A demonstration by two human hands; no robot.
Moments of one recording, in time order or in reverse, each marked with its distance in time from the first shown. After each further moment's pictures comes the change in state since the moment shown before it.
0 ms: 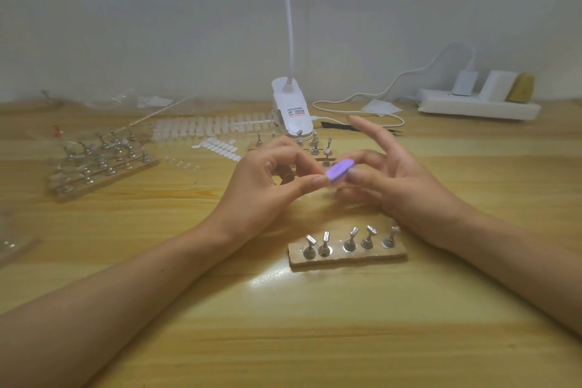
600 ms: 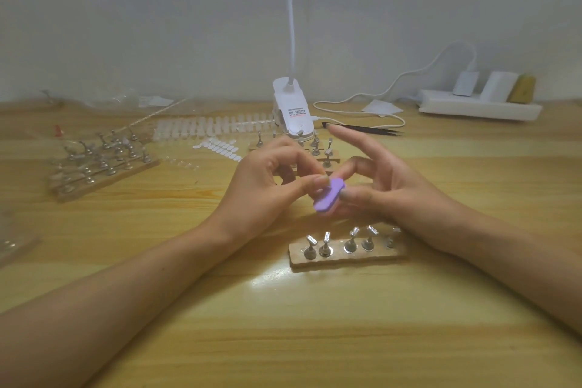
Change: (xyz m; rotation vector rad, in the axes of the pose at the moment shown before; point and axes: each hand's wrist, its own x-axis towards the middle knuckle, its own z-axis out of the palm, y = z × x) left_hand -0.001 0.002 0.000 0.018 -0.003 0.004; right_hand -0.003 0.000 0.002 -0.050 -0.112 -0.003
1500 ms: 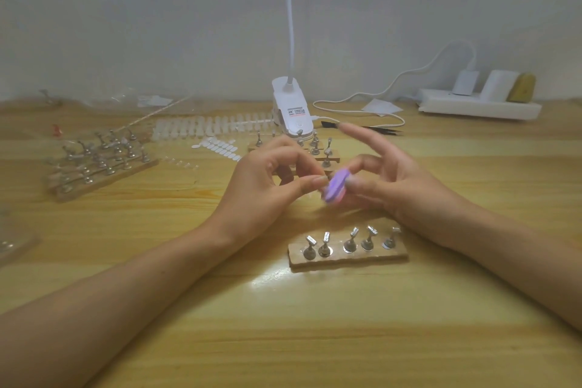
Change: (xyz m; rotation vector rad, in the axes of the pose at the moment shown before) left_hand -0.001 0.001 0.001 0.033 0.012 0.022; right_hand 0.000 -0.004 -0.001 0.047 0.088 0.036
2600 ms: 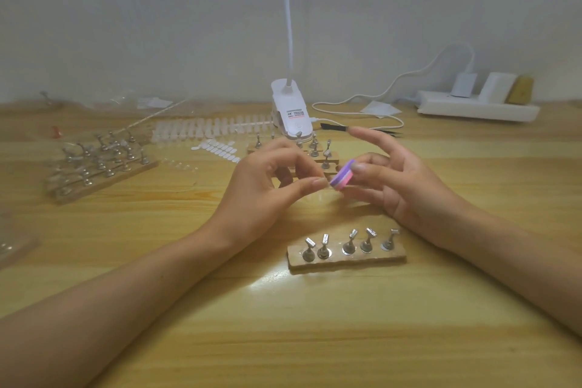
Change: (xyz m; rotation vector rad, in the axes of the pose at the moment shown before) left_hand -0.001 0.001 0.000 0.016 0.016 0.023; right_hand 0.001 -0.003 -0.001 0.112 0.069 0.020
